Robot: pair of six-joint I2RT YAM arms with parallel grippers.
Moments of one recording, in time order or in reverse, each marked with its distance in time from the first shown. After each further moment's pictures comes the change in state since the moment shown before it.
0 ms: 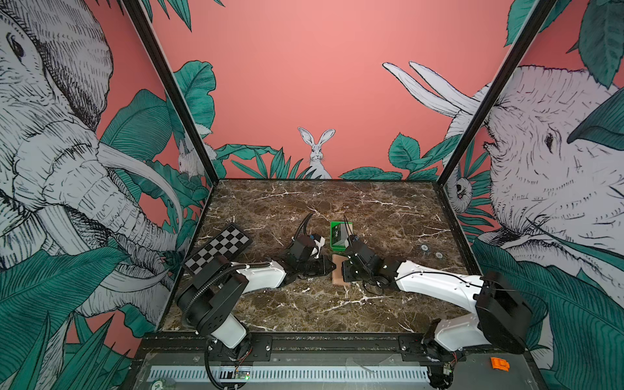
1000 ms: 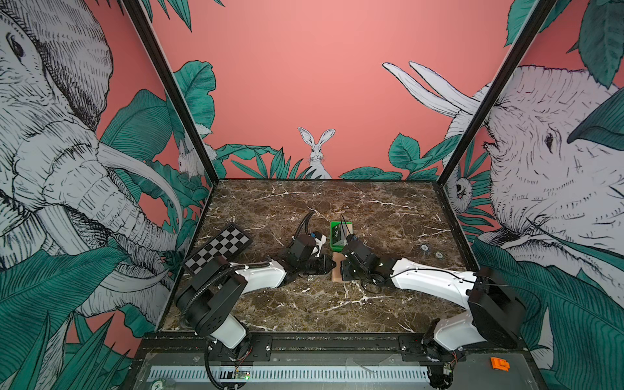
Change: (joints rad) left arm -0.005 -0.009 0.002 -0.008 -0.035 0.073; right arm -0.002 0.056 0.041 -0.034 0.021 0.007
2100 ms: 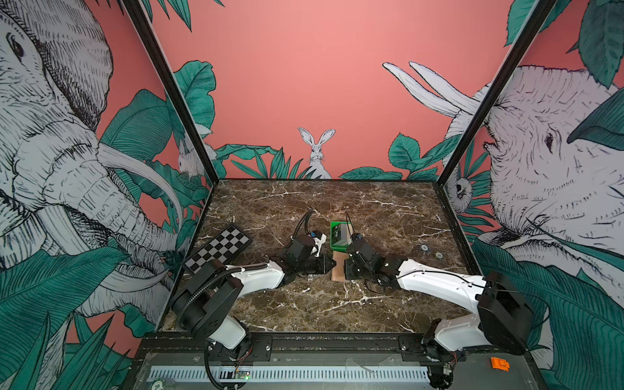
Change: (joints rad) left arm -0.001 -0.033 -0.013 0.004 -0.002 0.024; right arm -0.020 -0.056 -0.020 -0.014 -0.008 0.003
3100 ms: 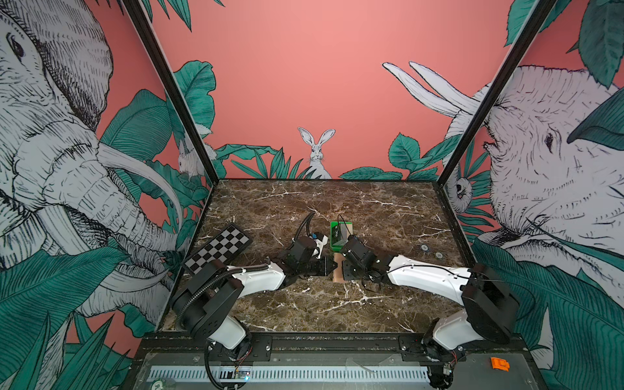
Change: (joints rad) left arm -0.021 0.000 -0.005 0.013 -0.014 -0.003; right arm 0.000 0.102 0.057 -0.074 0.044 0.000
